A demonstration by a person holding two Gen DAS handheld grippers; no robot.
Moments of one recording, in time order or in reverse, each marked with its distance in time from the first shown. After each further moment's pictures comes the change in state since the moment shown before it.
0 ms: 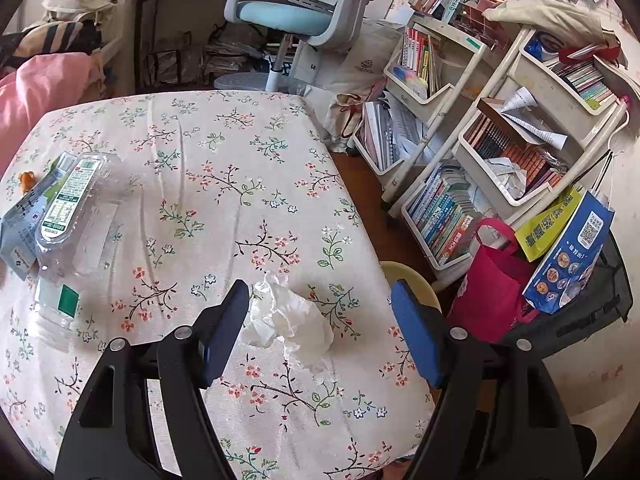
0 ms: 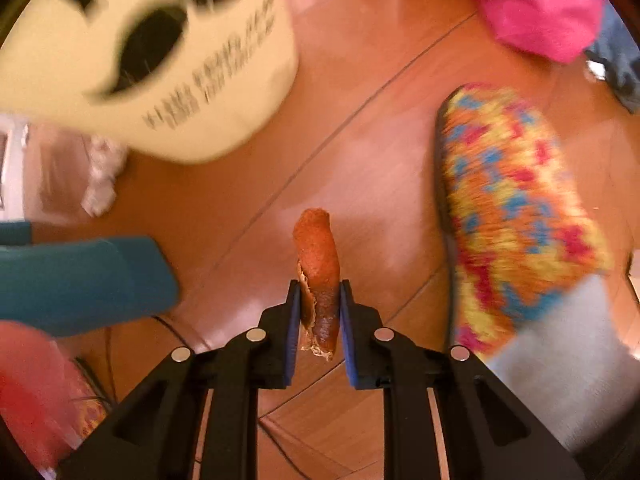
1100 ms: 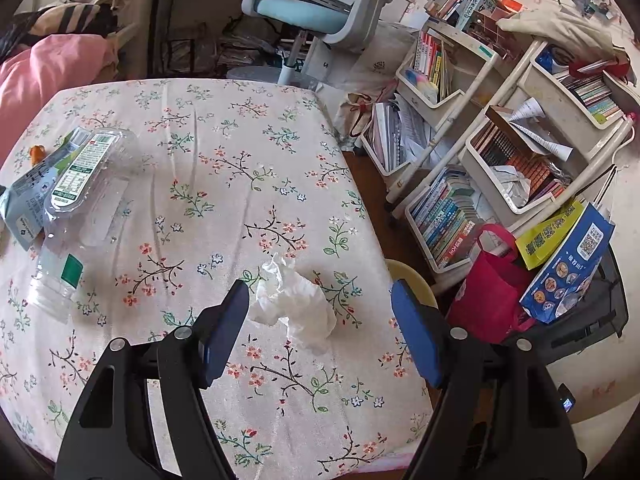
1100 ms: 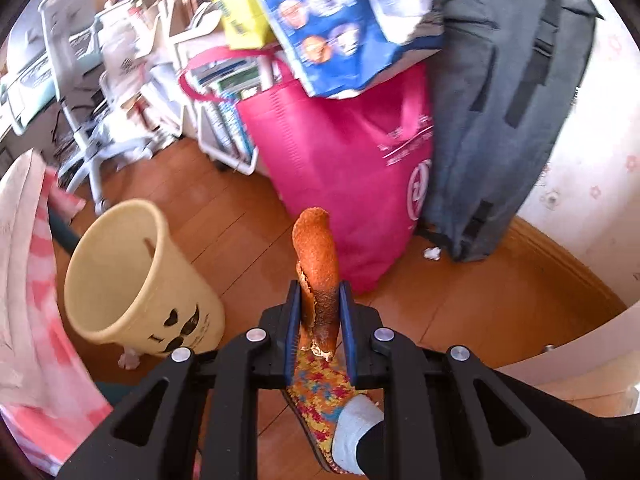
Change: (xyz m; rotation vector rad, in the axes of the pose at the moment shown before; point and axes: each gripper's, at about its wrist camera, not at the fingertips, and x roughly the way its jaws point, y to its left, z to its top) left arm -0.007 0.007 -0.009 -0.064 0.002 -0.002; right arm -0.285 -0.094 0.043 0.065 -0.581 -0.127
